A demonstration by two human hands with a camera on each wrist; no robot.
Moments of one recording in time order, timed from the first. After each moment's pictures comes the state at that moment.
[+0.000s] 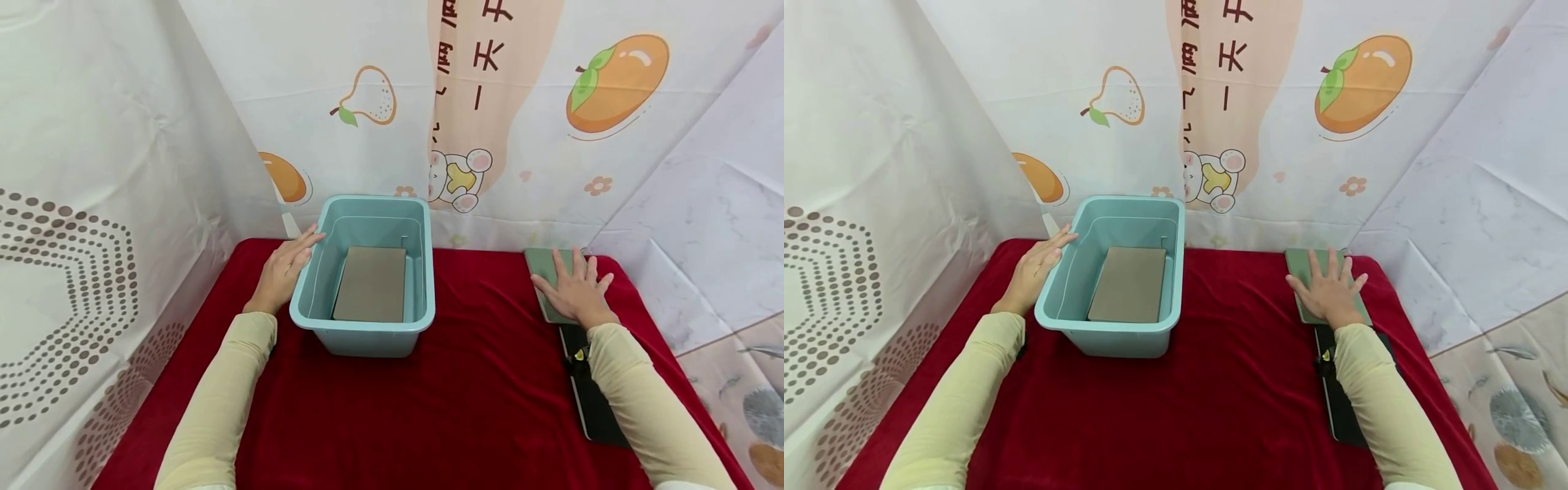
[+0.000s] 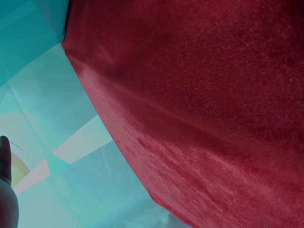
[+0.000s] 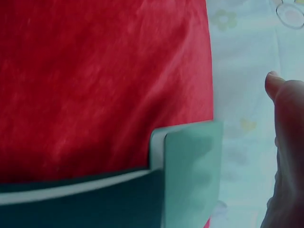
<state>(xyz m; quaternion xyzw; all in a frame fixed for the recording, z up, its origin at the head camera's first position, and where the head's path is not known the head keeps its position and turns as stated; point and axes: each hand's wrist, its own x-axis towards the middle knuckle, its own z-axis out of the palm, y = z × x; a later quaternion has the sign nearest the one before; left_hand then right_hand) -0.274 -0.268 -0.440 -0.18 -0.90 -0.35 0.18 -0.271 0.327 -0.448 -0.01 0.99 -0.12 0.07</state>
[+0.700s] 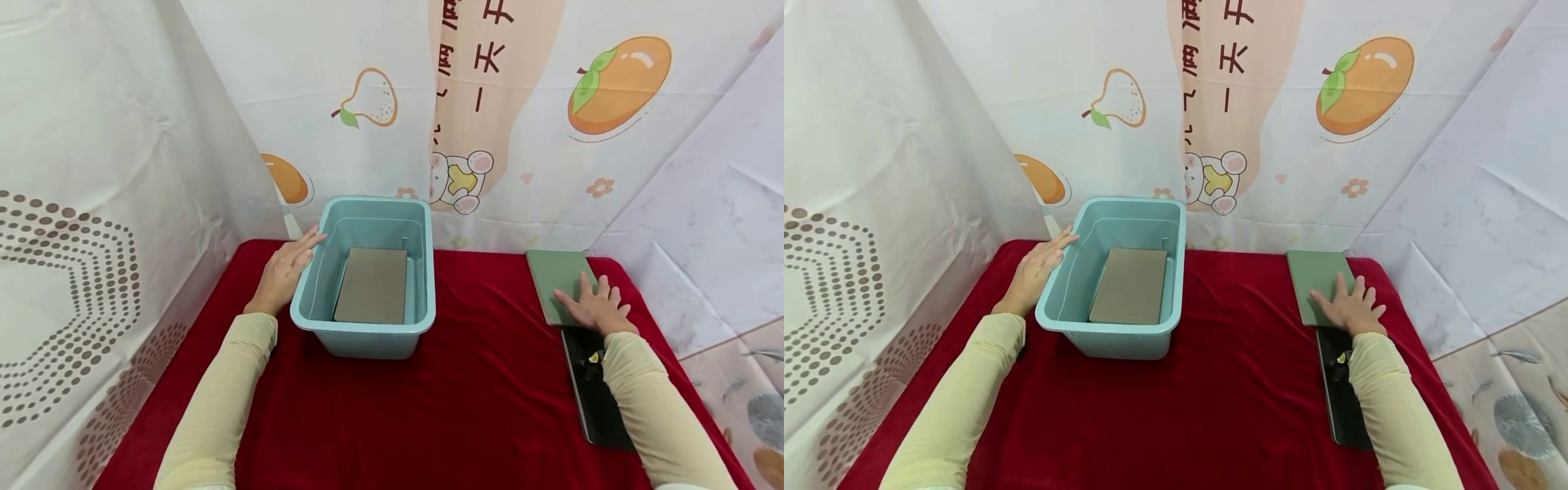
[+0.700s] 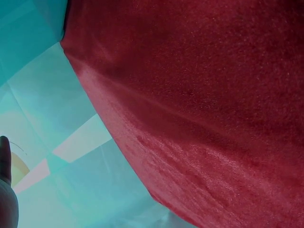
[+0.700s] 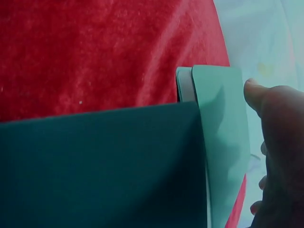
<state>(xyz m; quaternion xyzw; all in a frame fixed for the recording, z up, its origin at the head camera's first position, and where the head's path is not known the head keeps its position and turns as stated) -0.274 -0.268 -0.439 -0.18 -0.90 -0.35 0.18 -0.260 0.373 -0.471 0.06 0.97 -0.19 0.15</state>
